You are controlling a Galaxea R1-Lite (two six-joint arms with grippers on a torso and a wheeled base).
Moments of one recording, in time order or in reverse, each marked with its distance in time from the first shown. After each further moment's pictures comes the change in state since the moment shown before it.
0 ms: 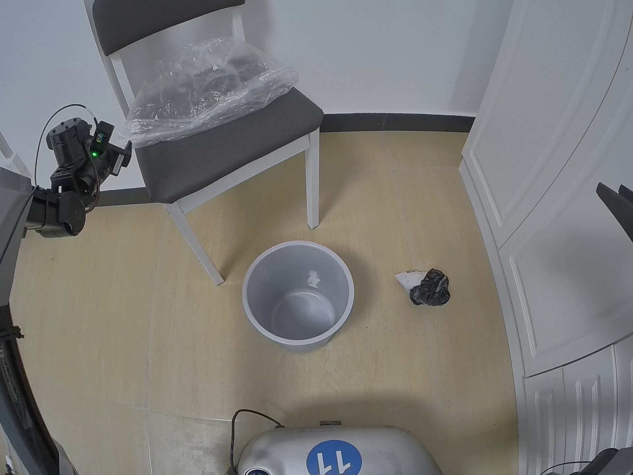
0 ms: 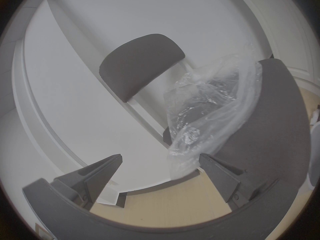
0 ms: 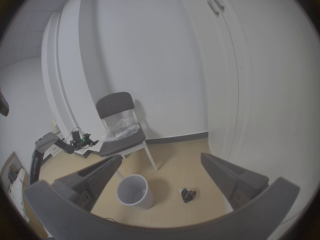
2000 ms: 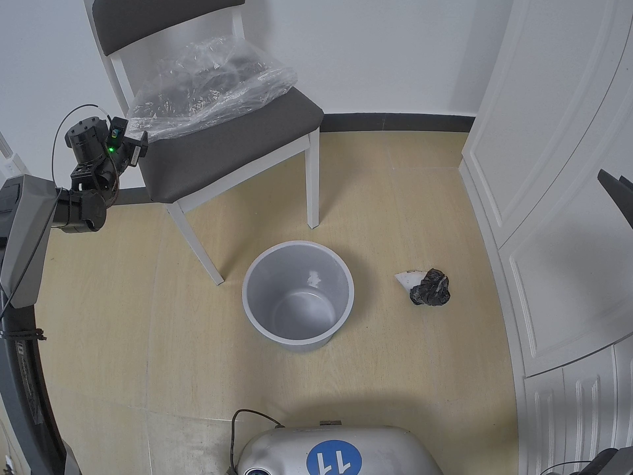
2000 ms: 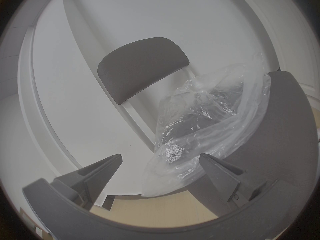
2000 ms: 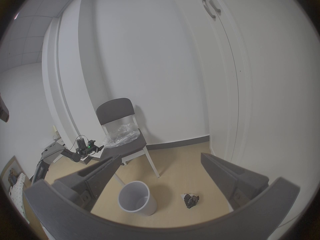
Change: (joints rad) left arm -0.040 0.147 -0.210 -0.014 0.017 -0.093; right arm -0.002 0.020 0.018 -0.096 0.000 0.033
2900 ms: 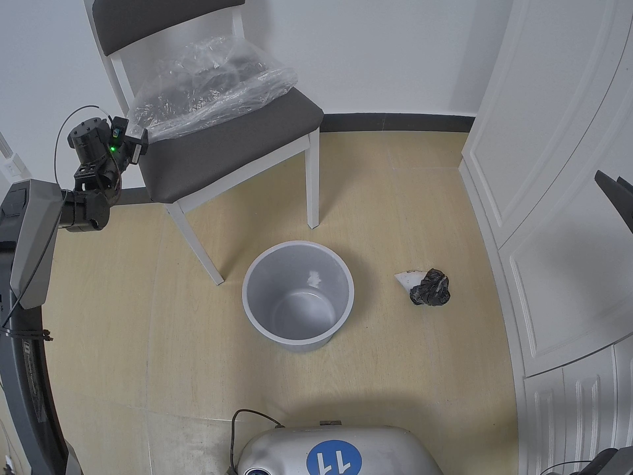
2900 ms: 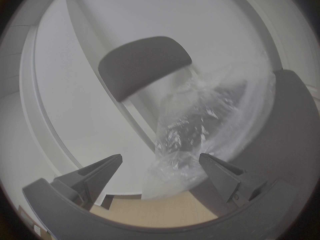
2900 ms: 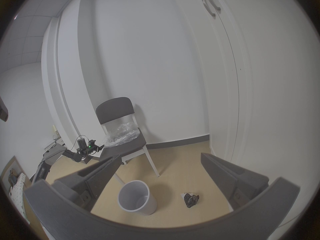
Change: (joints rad) left arm 0.007 0.061 -0.098 0.008 0.004 -0.012; right arm 0.000 0.012 0.001 -0.005 0.000 0.000
